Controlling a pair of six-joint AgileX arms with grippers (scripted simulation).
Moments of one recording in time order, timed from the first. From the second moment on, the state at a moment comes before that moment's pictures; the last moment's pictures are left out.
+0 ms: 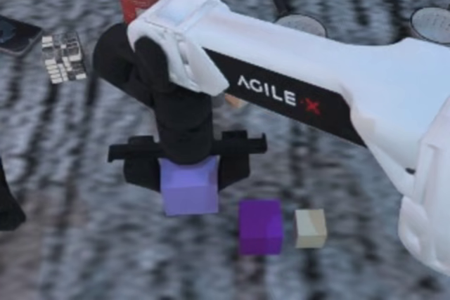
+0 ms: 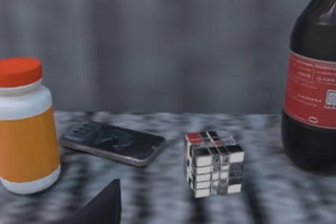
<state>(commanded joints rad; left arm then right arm) 0.02 0.00 0.00 0.00 0.00 0.00 0.91 2.42 2.20 -1.37 0.01 0.88</state>
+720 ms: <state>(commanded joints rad) 0.02 0.00 0.00 0.00 0.00 0.00 0.99 2.42 2.21 -1.35 0.01 1.02</state>
